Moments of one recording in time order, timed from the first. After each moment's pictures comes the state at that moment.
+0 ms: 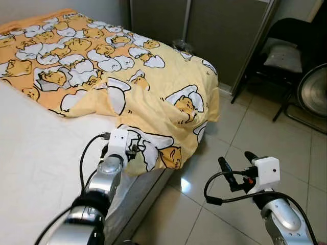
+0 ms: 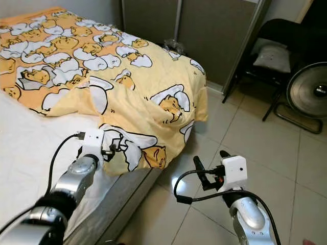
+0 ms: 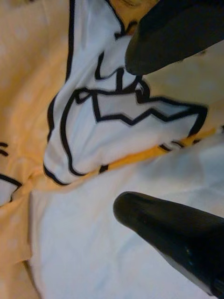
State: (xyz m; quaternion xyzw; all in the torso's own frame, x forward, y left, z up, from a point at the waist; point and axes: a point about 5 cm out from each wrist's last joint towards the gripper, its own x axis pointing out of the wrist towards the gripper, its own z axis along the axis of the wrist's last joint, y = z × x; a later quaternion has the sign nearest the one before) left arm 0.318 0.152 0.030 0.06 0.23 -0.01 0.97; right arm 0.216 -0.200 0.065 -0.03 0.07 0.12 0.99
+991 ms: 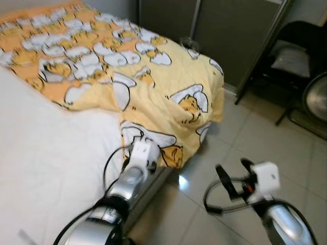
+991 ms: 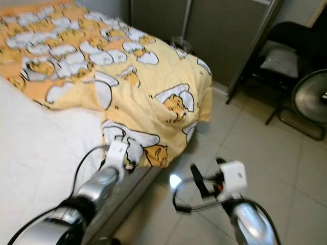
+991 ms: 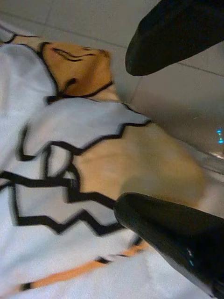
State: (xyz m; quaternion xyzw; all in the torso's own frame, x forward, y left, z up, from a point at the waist) left arm 0.309 0.095 0.010 0.09 0.30 -0.06 0.95; right arm 0.193 -0.199 0.061 -0.01 0.11 0.14 0.98
